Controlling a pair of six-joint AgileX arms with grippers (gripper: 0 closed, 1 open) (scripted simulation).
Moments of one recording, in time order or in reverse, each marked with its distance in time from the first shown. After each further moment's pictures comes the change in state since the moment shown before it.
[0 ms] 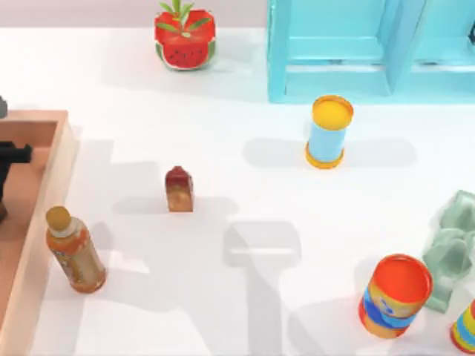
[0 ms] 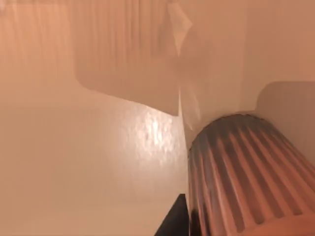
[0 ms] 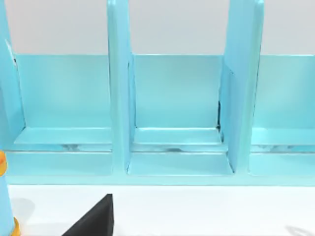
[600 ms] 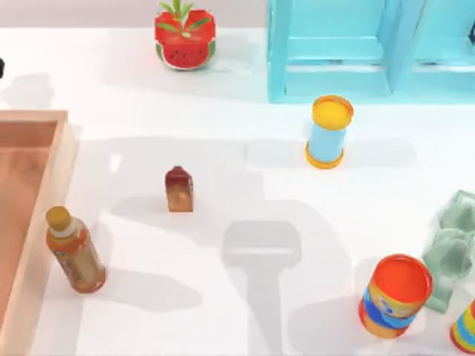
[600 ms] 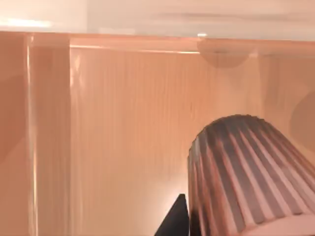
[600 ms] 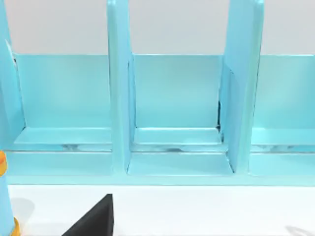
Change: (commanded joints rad) left arm -0.007 -0.029 0.333 -0.123 -0.081 -0.022; right arm 0.000 0.000 0.000 0.000 0.000 0.000
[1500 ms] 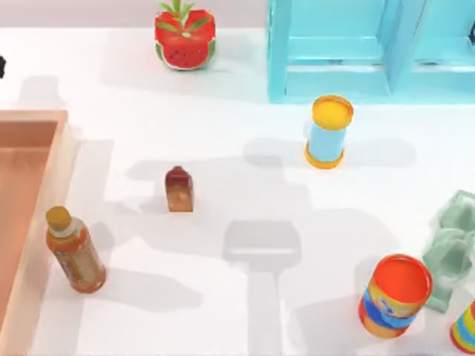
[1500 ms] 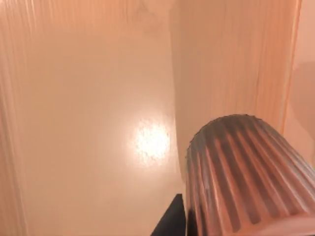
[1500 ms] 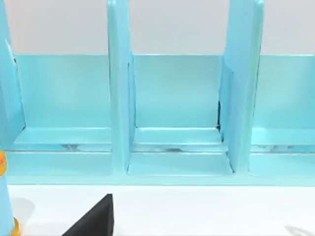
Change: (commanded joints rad) left arm -0.030 -0.020 0.108 -0.352 0.096 -0.010; right arm 0.000 0.000 0.000 0.000 0.000 0.000
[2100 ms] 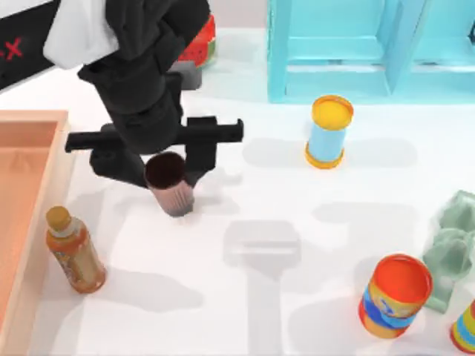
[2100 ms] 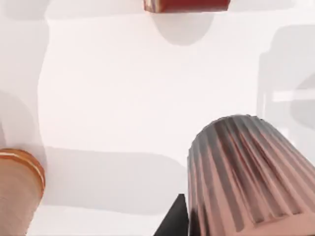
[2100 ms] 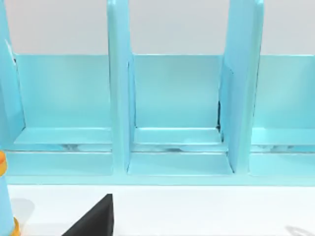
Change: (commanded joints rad) left arm -0.656 -0.119 -0.303 0.299 0.048 -0.633; right arm 0.000 0.000 0.000 0.000 0.000 0.000
